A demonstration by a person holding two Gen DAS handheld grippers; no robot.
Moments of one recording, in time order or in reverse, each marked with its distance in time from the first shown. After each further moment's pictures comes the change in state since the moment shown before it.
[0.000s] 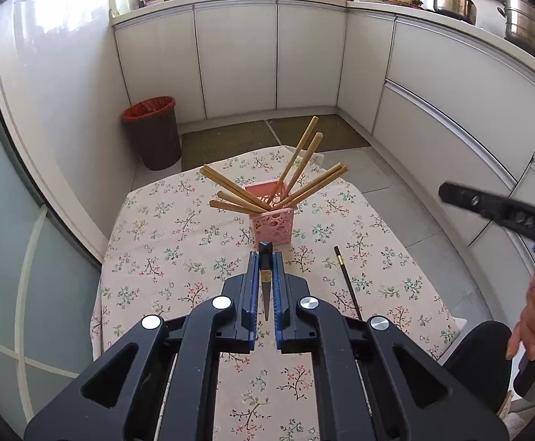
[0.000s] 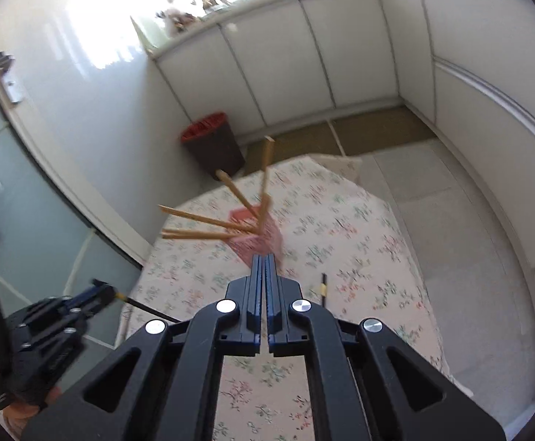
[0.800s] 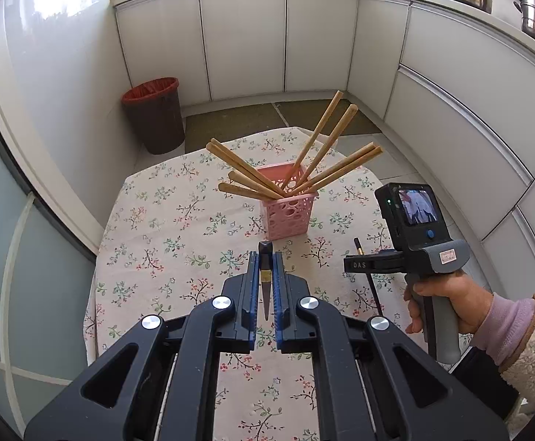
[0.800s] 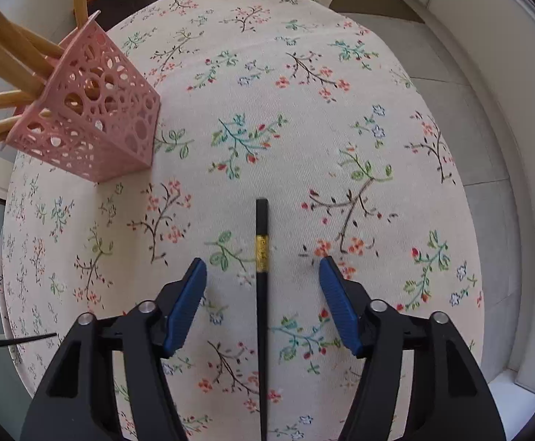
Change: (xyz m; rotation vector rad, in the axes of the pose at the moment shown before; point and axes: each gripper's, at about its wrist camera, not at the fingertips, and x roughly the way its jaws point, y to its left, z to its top) left arm 0.046 0.019 -0.003 -0.021 0.059 0.013; right arm 0.246 -0.044 -0.041 -0.012 0.456 -0.270
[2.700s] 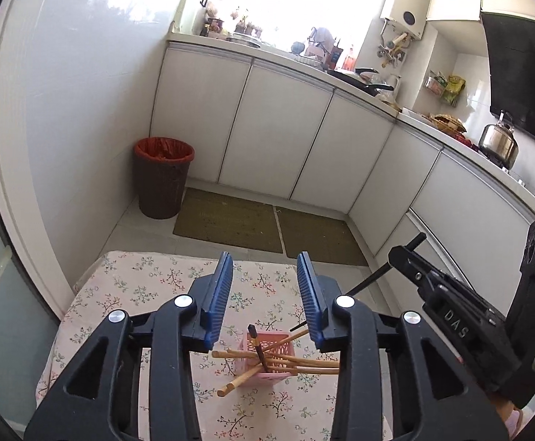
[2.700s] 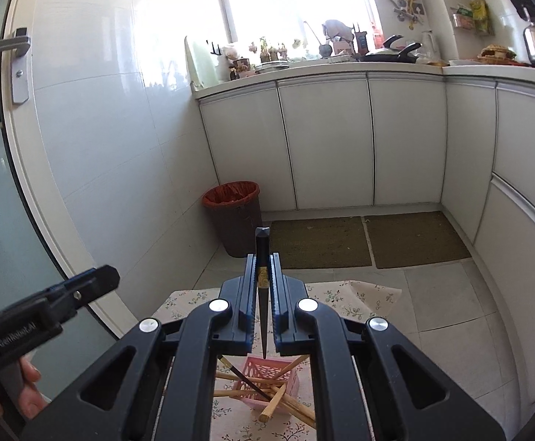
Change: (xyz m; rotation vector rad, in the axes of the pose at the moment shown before) left arm -0.008 0.060 0.116 -0.333 -0.345 -0.107; right arm -0.261 0.079 0.069 -0.260 -0.815 0.253
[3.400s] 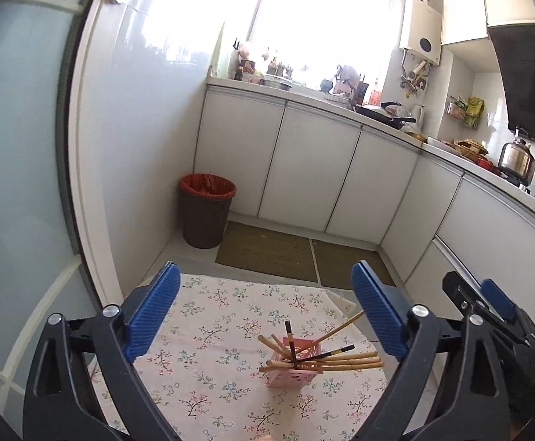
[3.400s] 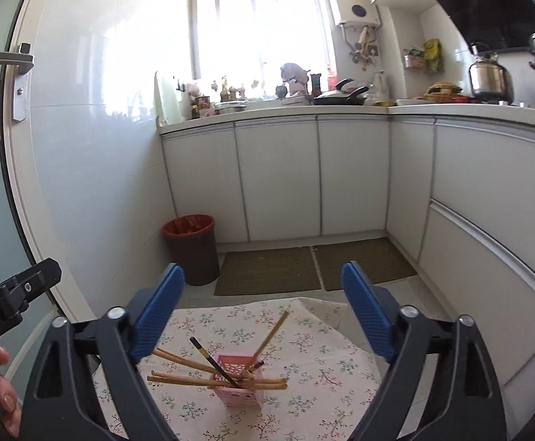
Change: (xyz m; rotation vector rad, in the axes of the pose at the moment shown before) left arm -0.086 -0.018 -0.011 0.021 -0.151 0.182; right arm -0.105 0.020 -0.022 0.022 -0.169 -0.235
